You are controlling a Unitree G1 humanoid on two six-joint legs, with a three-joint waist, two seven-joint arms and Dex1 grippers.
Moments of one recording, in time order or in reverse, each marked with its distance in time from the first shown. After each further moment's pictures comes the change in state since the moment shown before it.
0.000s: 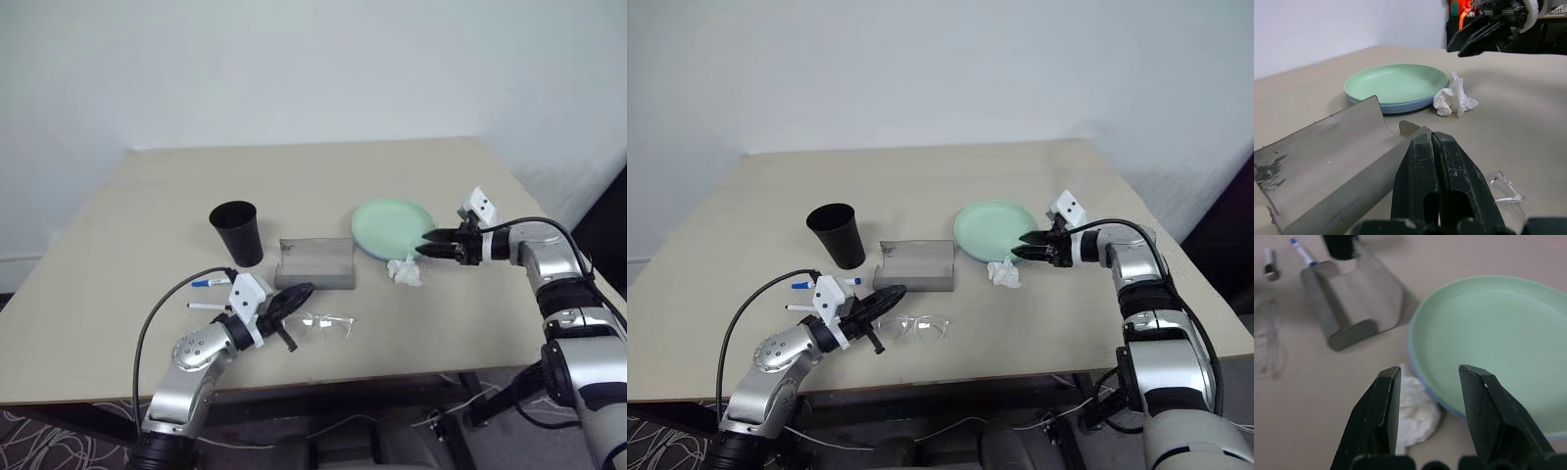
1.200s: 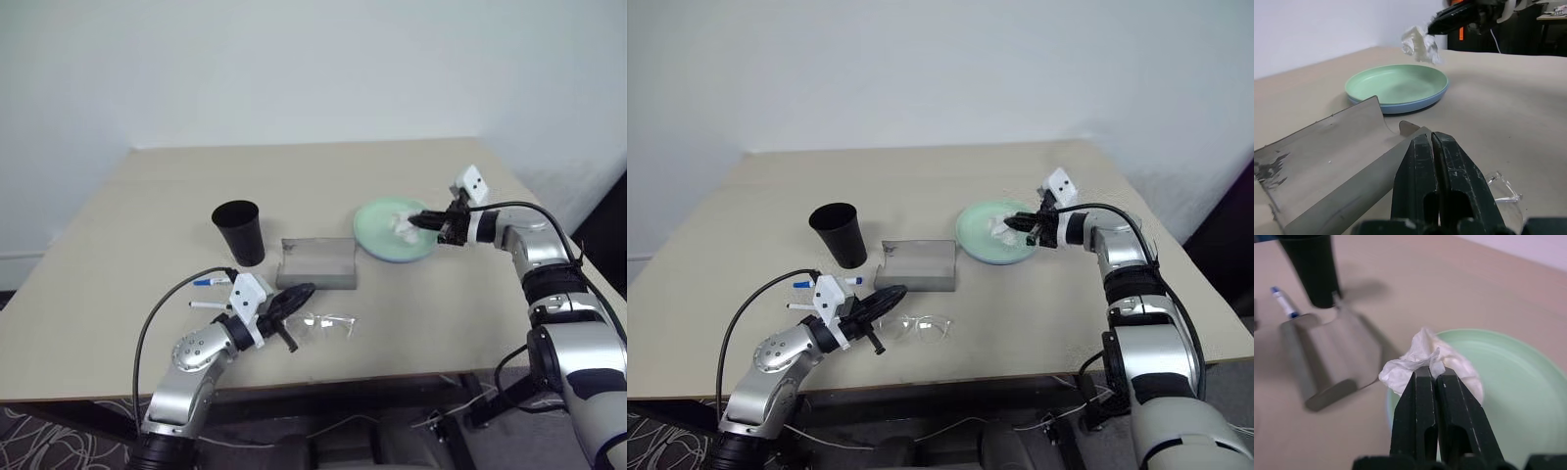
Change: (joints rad) left arm 0.006 -0.001 0.001 -0.013 -0.002 -0.001 -0.001; right arm -0.125 0.080 -0.044 0.136 0.034 -0.030 -0.195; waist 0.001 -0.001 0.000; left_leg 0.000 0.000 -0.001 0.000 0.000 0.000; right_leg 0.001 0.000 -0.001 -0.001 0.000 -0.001
